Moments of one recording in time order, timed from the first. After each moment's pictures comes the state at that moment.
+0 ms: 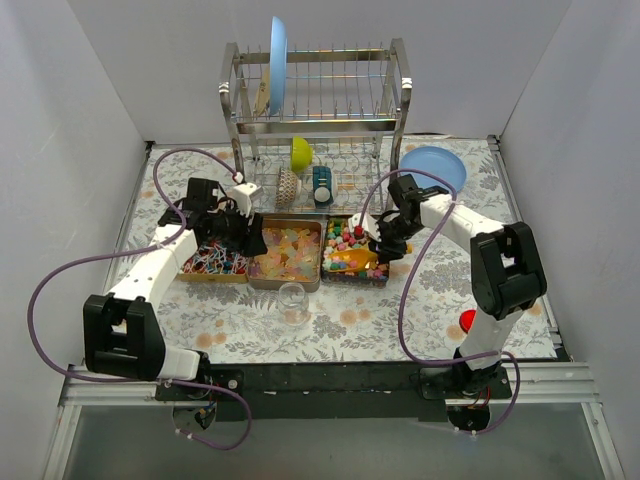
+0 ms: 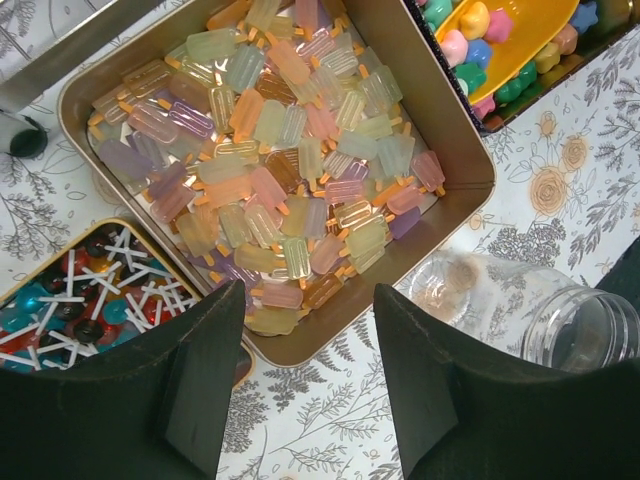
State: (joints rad) left arm -0.16 1.37 1.03 -0.61 0.59 0.26; right arm 0.40 1.79 1.25 -0.84 -0.55 -1.25
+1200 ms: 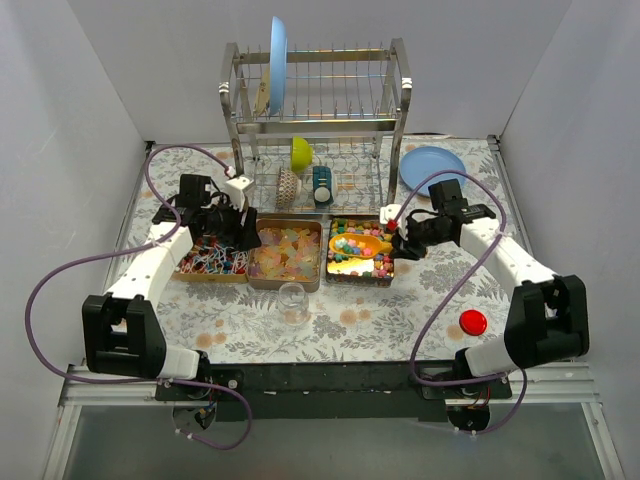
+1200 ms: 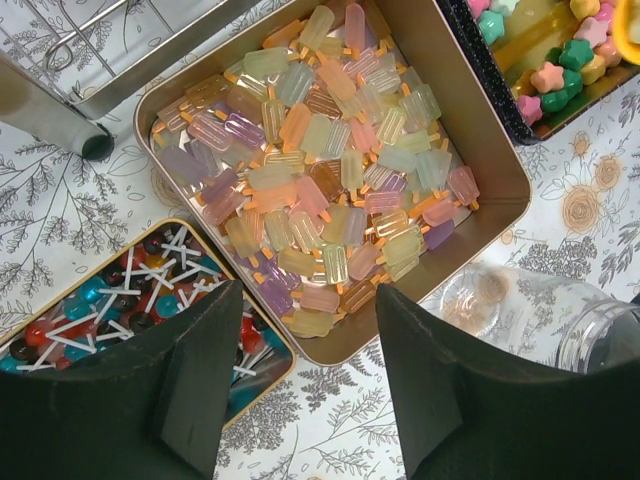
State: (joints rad) left arm -0.12 1.38 1.06 -0.61 0.57 0.29; right arm 0.25 1.47 1.02 -0.69 -0.77 -1.16
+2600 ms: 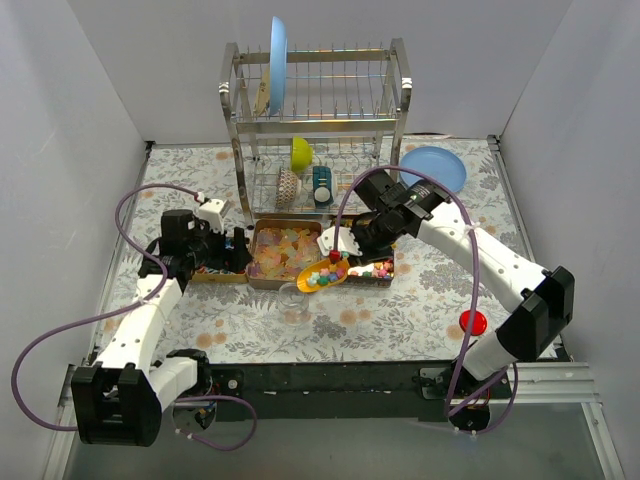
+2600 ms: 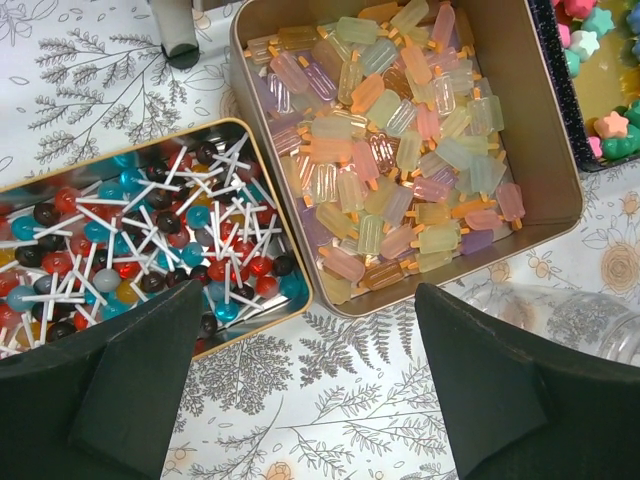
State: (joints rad) left arm -0.05 1.04 0.74 -0.42 0.41 0.07; right arm 0.74 1.52 1.49 -1.18 -0.44 -1.21
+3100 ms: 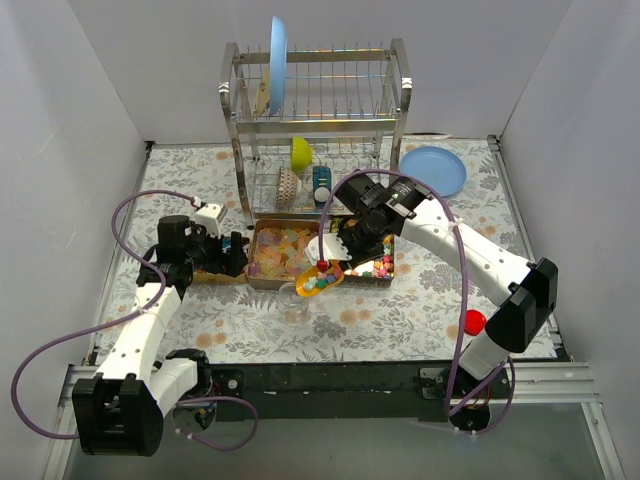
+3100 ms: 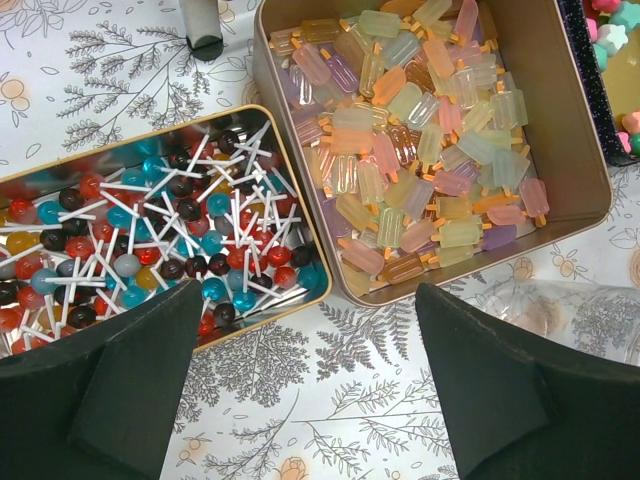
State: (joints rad) left arm -0.03 0.97 0.68 -0.40 0.39 0.09; right arm 0.84 1.60 1.62 -1.27 -0.30 -1.25
